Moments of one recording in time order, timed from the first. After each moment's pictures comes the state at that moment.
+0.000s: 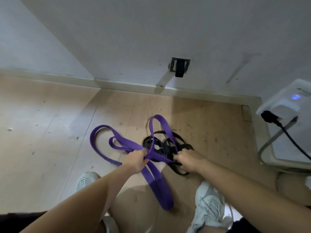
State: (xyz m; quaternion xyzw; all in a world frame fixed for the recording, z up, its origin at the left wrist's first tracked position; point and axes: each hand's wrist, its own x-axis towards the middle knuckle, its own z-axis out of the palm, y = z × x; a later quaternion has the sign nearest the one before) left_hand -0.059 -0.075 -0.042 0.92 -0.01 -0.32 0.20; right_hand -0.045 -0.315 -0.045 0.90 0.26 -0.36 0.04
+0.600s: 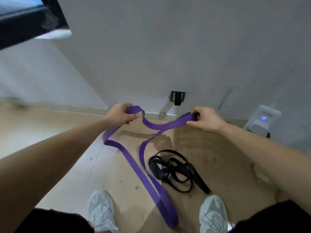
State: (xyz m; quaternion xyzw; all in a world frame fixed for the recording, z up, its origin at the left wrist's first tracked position) left_hand 0.055 0.004 0.183 0.92 -0.03 -0.10 0.37; right_hand 0.043 -0.345 0.175 0.97 0.10 -0.04 -0.21
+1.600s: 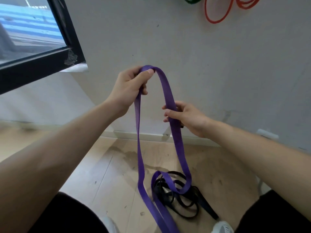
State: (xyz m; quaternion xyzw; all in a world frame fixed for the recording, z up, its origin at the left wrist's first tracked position) left_hand 0.033 -0.041 0.367 0.75 -0.16 0.12 0.63; right_hand 0.028 -0.245 0.299 0.79 0.11 -0.12 -0.60
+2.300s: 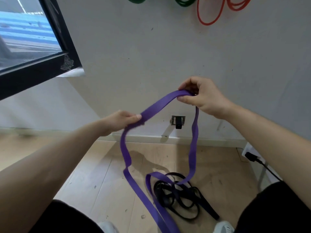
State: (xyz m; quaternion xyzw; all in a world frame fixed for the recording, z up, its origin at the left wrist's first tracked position) left_hand 0.058 0.016 0.285 0.90 -0.09 -0.17 0.40; right_hand 0.036 -0.287 0.351 0.85 0.19 0.09 -0.49
